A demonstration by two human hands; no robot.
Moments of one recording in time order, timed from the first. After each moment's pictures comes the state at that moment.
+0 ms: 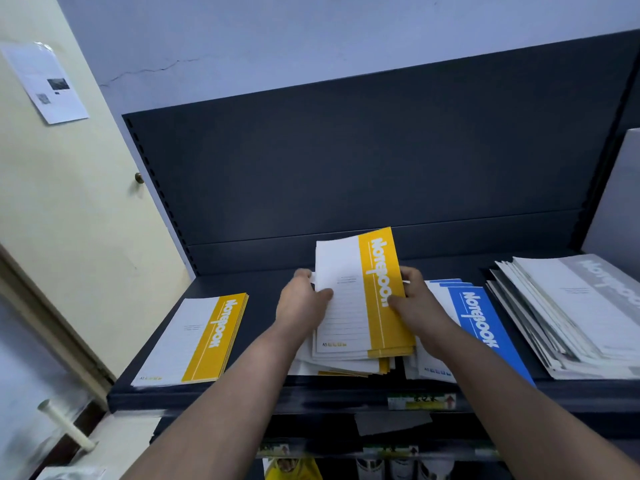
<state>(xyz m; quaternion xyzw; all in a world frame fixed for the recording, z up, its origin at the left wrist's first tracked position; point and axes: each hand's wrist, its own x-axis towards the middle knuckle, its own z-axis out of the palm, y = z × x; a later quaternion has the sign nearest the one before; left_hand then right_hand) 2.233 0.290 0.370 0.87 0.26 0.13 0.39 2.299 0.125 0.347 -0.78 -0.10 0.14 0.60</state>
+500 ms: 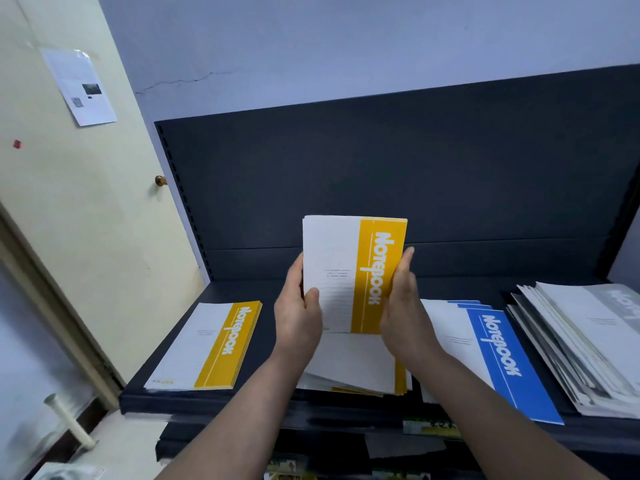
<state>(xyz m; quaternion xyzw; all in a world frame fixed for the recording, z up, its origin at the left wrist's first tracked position) 2.208 0.299 0.363 0.79 0.14 0.36 0.48 2.275 0.164 0.358 -0.86 -0.25 -0.09 0.43</state>
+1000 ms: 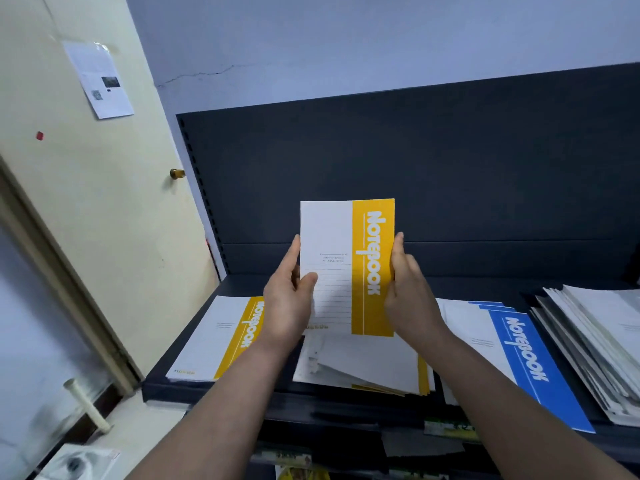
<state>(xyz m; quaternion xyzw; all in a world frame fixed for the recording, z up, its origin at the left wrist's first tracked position) 2.193 0.343 0.379 0.79 0.16 0.34 0.49 2.273 0.189 0.385 -0.86 -0.27 -0.08 0.42</state>
